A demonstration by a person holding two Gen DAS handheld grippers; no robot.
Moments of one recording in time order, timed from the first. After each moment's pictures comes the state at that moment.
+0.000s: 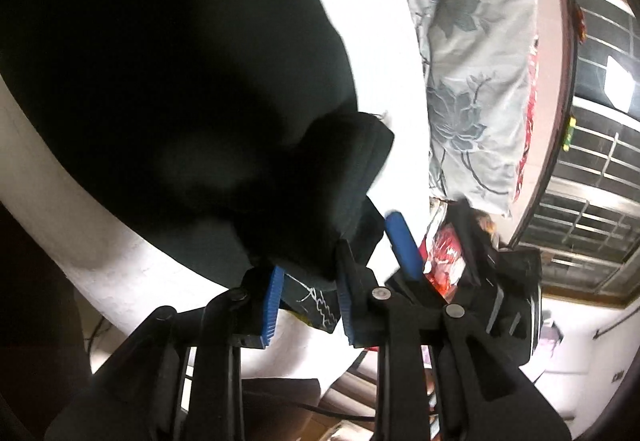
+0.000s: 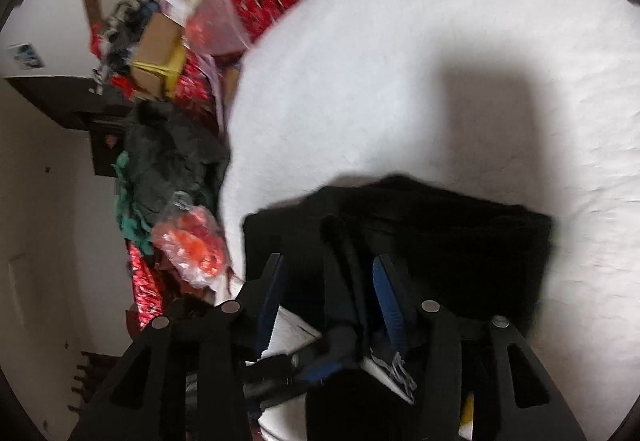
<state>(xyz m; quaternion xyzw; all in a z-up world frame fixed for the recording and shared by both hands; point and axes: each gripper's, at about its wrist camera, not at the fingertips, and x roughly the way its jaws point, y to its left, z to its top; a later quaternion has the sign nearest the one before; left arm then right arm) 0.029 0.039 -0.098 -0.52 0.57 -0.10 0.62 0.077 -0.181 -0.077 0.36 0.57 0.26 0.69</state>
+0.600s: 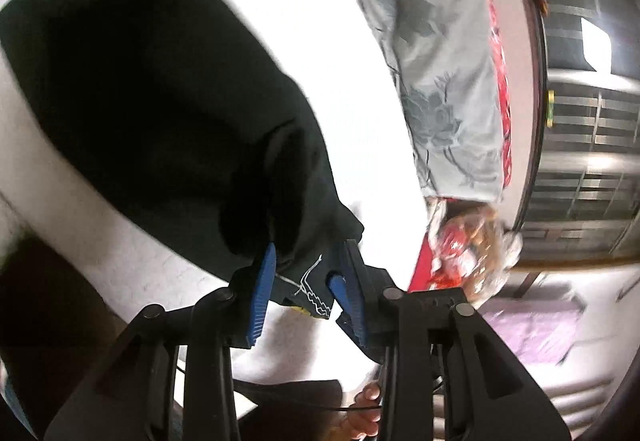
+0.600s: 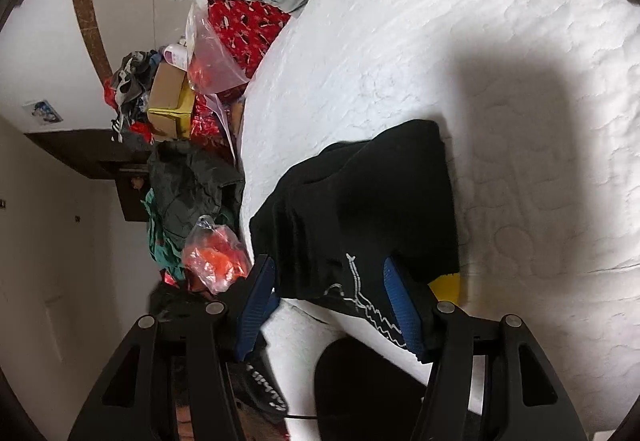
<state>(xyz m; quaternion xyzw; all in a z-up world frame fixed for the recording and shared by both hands) 0.023 0.052 -0.058 -0.46 0.54 -0.12 0.69 0.017 -0.235 -0.114 0.45 0.54 0.24 0.67</state>
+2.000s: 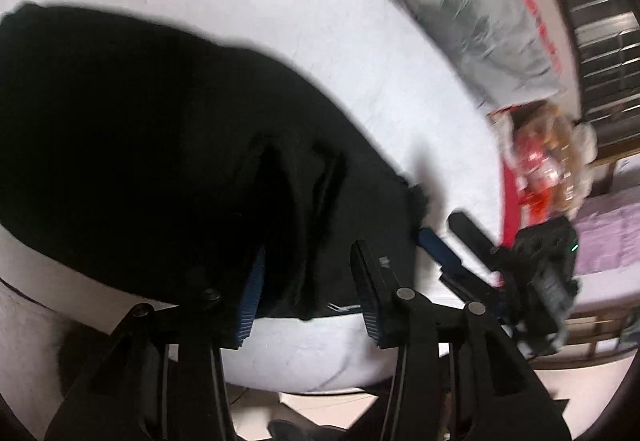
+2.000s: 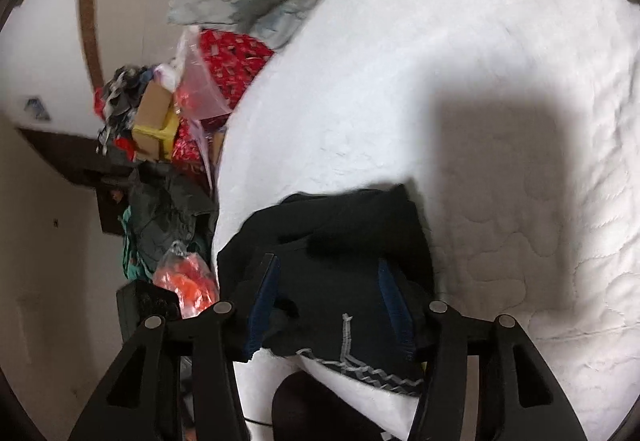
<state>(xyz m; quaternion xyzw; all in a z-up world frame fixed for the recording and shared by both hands) 0.053 0.011 -0.064 -0.25 0.60 -0.15 0.74 0.026 -0.255 -0.113 0.41 0.50 0.20 0.74</state>
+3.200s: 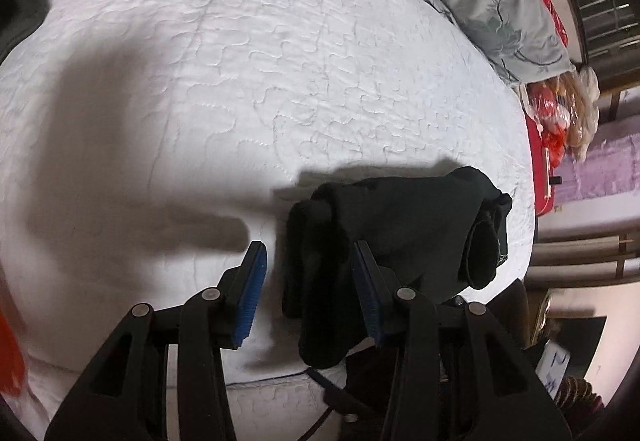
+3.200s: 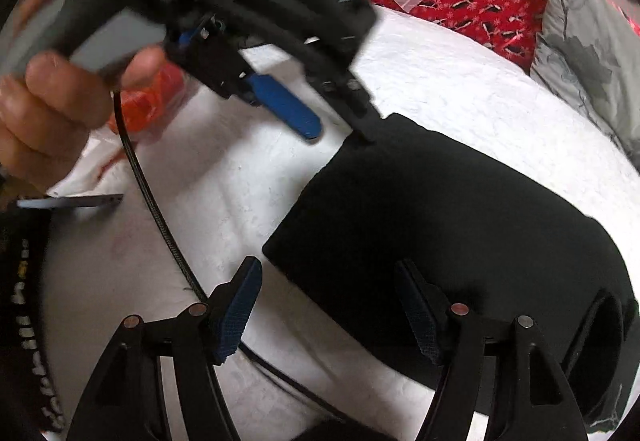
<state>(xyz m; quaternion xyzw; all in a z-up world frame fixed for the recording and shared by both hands) 0.150 0.216 -0.068 -0.12 0.66 -0.21 0.71 -0.012 0.158 -0.105 -0.11 0.47 0.23 0.84</state>
